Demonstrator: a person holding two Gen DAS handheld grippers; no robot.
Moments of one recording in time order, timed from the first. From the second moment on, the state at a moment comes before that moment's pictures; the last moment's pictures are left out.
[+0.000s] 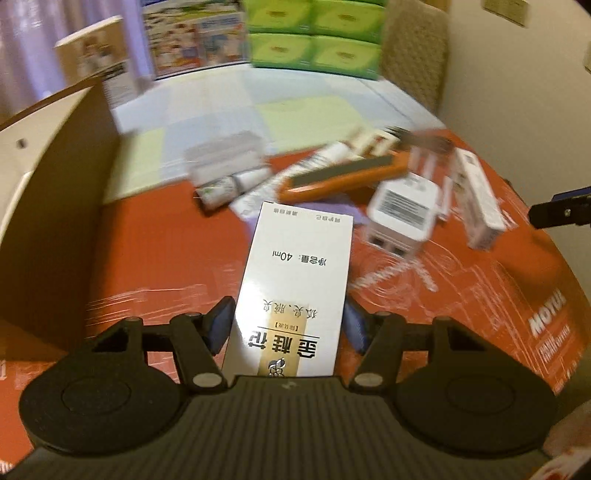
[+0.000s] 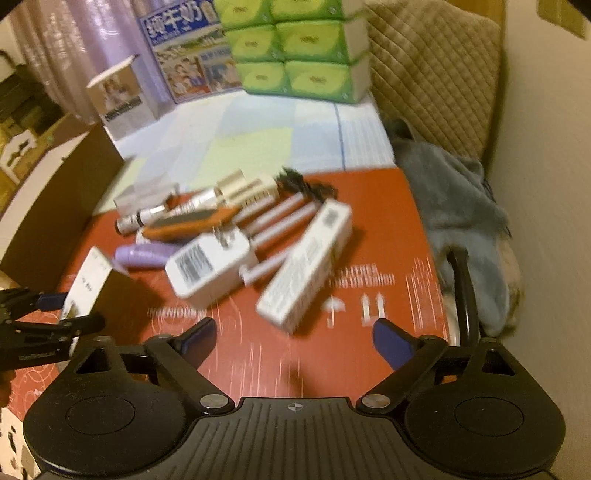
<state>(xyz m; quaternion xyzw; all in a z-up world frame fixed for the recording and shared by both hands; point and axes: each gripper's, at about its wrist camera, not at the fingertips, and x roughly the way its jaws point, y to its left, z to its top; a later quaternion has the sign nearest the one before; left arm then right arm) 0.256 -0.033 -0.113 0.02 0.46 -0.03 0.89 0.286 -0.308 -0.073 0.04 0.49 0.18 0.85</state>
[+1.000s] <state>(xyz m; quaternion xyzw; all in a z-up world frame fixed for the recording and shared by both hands) 0.309 0.021 -0.100 -0.04 0.47 0.14 0.87 0.460 -0.265 -0.138 -0.12 0.45 0.33 0.82</state>
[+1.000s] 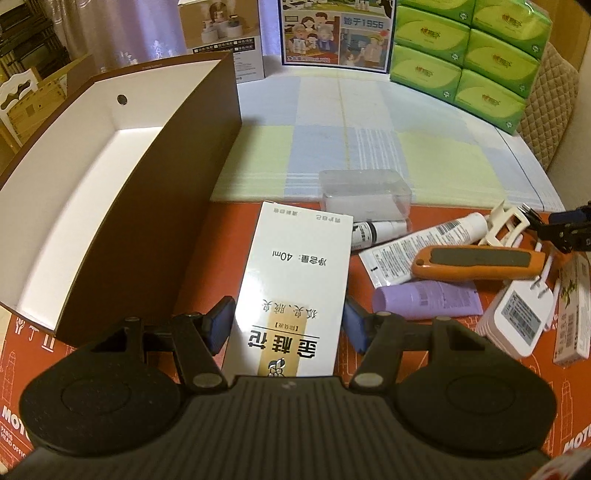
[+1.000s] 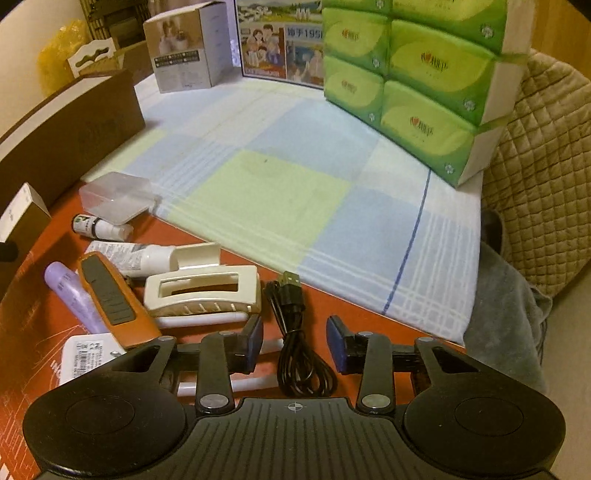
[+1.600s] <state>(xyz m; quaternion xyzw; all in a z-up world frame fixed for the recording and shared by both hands) 0.306 0.020 -0.075 -0.04 0.45 0.14 0.88 0.453 -0.271 -0.108 -0.07 0.43 0.32 0.84</state>
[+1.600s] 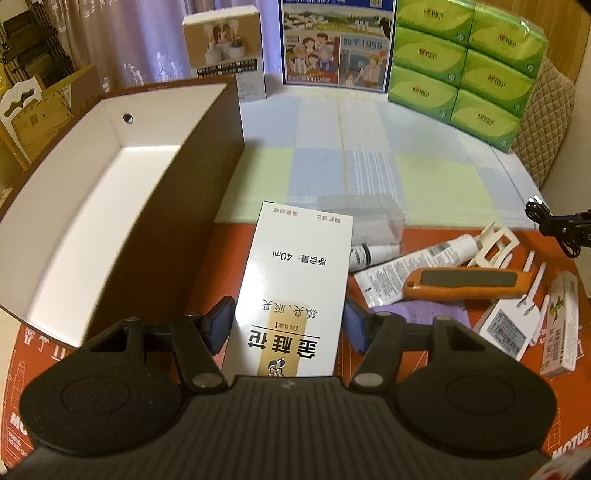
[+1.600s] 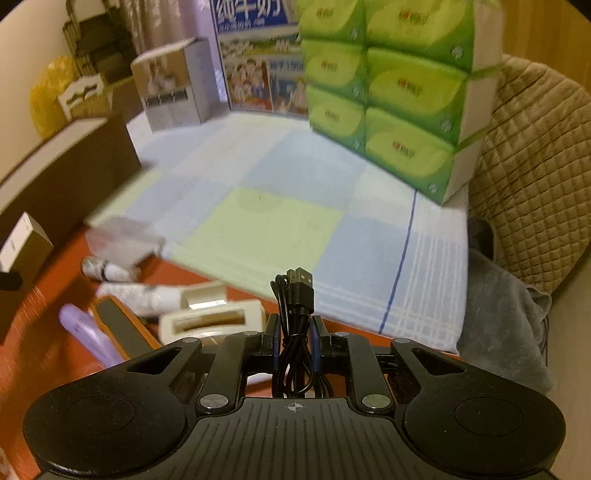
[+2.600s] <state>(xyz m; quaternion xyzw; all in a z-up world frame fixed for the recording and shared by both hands) 0.265 0.198 0.026 -0.02 0.38 0.10 0.92 0.329 0.012 0.036 0.09 0.39 0.41 0.82</state>
